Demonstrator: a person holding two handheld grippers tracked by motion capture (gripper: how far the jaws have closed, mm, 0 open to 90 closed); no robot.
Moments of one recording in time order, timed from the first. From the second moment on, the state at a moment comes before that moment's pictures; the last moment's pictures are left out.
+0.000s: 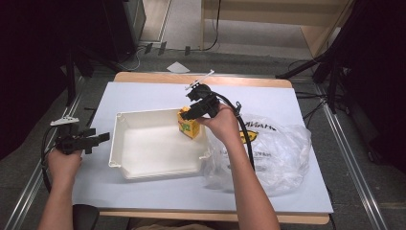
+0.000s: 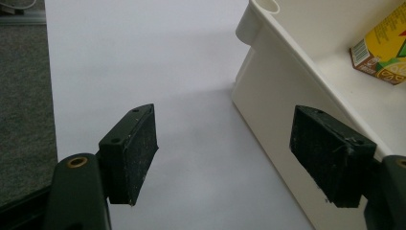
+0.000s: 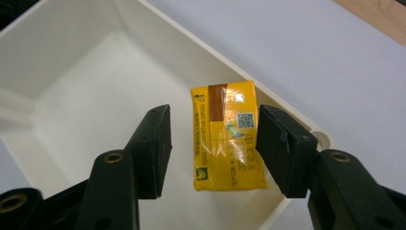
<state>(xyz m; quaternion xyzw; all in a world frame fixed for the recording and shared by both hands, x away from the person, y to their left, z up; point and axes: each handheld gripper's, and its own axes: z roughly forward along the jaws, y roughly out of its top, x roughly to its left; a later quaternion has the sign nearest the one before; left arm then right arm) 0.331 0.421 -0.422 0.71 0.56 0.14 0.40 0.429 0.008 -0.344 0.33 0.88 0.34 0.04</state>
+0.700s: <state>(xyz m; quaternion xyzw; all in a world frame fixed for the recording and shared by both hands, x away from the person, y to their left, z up) 0.331 0.421 -0.422 0.72 0.56 0.14 0.39 0.405 0.011 -0.370 0.33 0.89 0.32 -0.01</state>
